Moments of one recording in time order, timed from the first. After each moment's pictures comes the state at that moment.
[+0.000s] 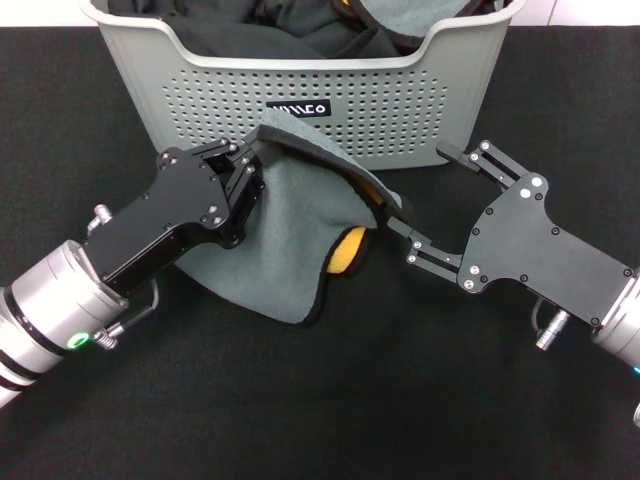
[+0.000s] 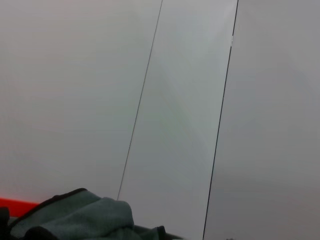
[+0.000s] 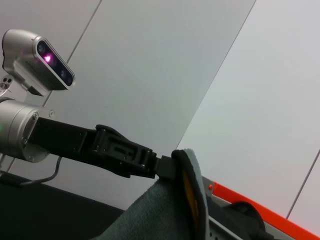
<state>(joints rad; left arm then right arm) -0.34 -2.09 1.33 0.24 0.81 1.64 -0.77 0.12 2.02 -1.98 -0.89 -0.48 -1.05 0.14</state>
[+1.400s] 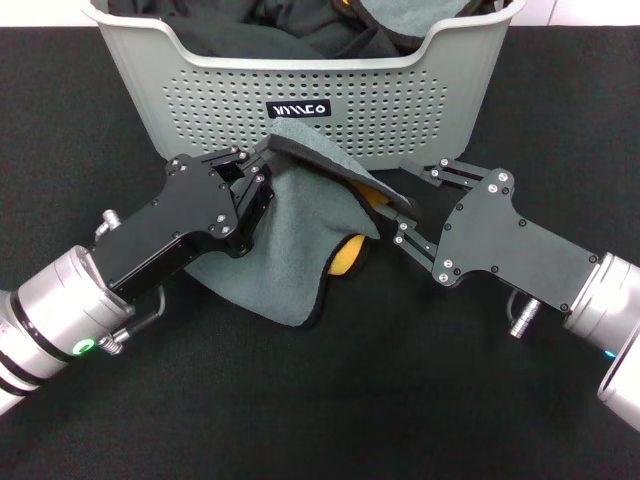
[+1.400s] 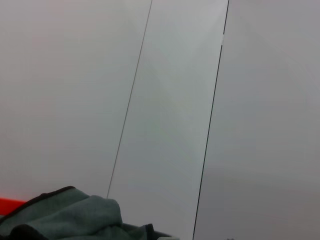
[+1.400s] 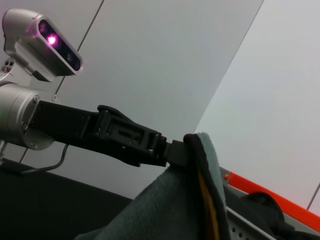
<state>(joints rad) -0.34 -2.10 1.34 0.24 0.83 1.65 -0.77 0.22 2.02 -2.02 -0.81 -0.43 -1.01 0.14</state>
